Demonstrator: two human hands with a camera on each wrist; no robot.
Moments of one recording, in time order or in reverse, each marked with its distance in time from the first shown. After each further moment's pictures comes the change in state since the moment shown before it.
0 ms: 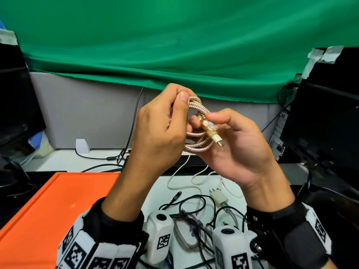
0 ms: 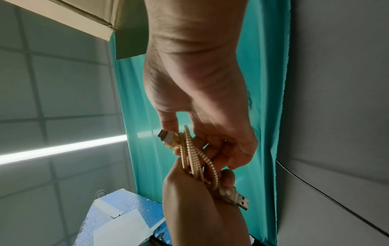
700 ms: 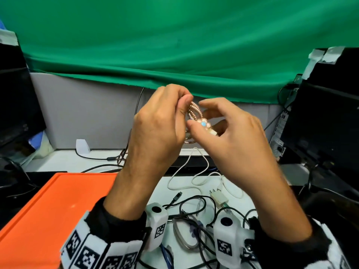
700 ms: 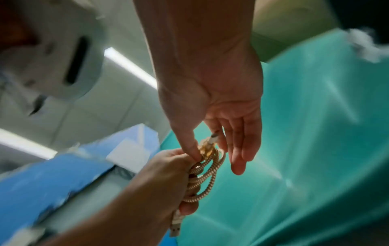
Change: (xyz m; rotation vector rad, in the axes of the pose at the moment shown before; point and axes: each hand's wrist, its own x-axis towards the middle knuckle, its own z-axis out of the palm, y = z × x) left_hand 0.003 -0.008 0.000 0.343 0.113 0.197; right_hand -0.016 0.002 0.021 -1.495 0.562 -0.408
